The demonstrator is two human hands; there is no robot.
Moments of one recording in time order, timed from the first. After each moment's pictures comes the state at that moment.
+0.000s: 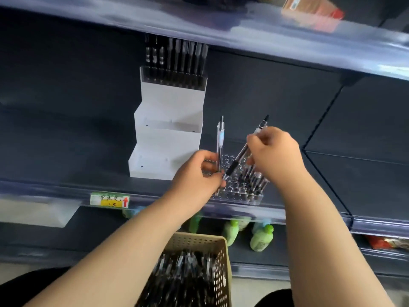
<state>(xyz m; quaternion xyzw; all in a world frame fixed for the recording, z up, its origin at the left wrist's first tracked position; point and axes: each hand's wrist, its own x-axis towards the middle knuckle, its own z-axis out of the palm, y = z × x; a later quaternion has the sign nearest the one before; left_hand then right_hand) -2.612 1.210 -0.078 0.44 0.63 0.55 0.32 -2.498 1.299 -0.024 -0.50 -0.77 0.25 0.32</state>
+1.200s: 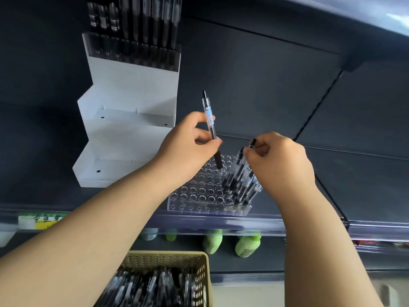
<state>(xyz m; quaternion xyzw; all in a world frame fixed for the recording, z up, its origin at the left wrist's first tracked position) -2.631 1.305 -0.073 0.51 0.62 0.53 0.27 -2.480 1.355 -0.056 -0.57 -0.78 0.10 0.25</state>
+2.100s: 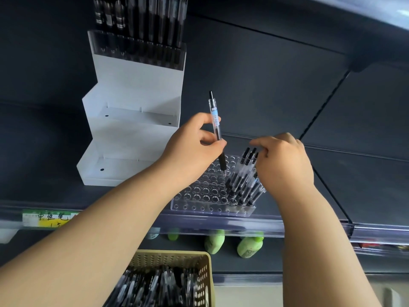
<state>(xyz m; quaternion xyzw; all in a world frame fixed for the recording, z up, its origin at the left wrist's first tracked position) -2.631 1.304 -0.075 0.50 0.63 0.53 0.28 -2.483 1.367 -0.068 -0.56 -0.80 0.03 0.22</state>
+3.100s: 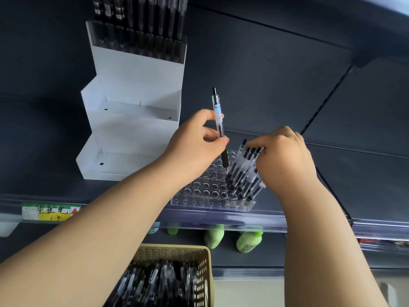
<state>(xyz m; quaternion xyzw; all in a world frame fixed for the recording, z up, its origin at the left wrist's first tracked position) -2.630 1.309 -0.083 0.50 0.62 0.53 0.28 -2.483 1.362 -0.060 -0.55 -0.82 0.01 0.17</state>
